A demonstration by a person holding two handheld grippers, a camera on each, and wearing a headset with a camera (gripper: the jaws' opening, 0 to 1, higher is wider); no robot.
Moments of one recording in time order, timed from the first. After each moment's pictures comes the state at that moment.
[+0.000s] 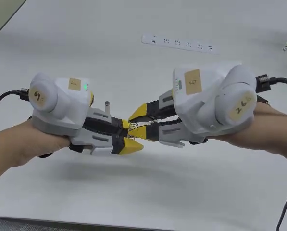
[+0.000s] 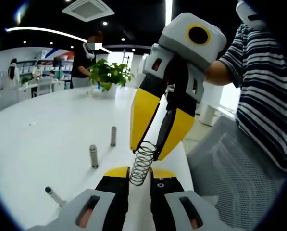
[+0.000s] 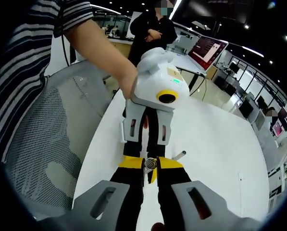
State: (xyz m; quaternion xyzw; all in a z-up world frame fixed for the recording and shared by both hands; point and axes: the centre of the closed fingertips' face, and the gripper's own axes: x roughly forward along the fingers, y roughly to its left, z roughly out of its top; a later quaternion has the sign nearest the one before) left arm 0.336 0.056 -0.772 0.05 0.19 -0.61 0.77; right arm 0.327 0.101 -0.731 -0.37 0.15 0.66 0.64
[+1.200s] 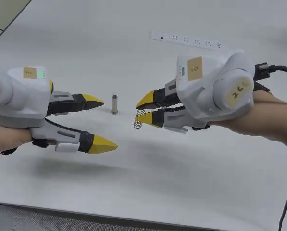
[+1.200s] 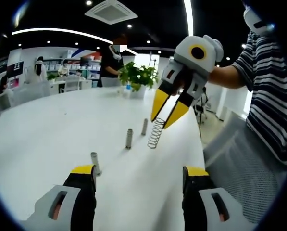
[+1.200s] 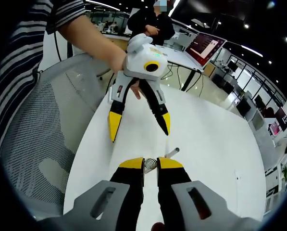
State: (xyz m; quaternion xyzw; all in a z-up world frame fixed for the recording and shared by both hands) left arm 0.350 0.142 -0.773 0.04 0.20 -0.50 0.84; right arm 0.348 0.102 -0.740 -0.38 0.15 0.65 0.64
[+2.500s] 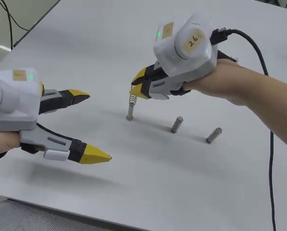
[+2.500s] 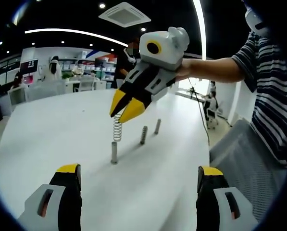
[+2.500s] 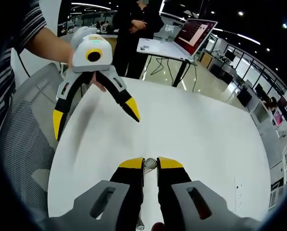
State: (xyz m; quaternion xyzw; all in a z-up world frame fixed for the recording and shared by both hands) left arm 0.345 0.180 -0.768 0.02 0.20 -0.45 0.87; right arm 0.422 0.167 -0.750 -0.37 0.19 0.64 0.65
